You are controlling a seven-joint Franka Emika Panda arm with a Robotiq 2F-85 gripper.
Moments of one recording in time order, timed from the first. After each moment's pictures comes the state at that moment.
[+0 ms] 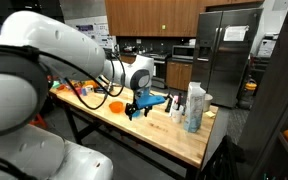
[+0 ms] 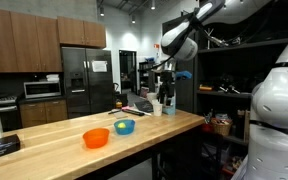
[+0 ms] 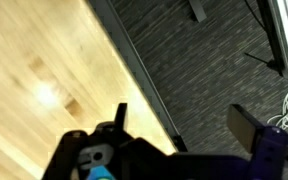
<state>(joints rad) 0.11 -0.53 -0.21 -2.60 0.04 2.05 -1.08</state>
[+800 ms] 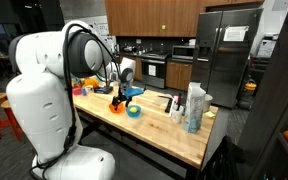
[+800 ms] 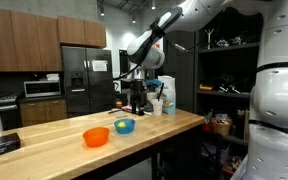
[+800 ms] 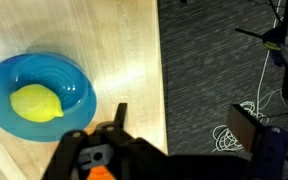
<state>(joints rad) 0.27 -0.07 -0.01 -2.26 0.26 2.10 -1.20</state>
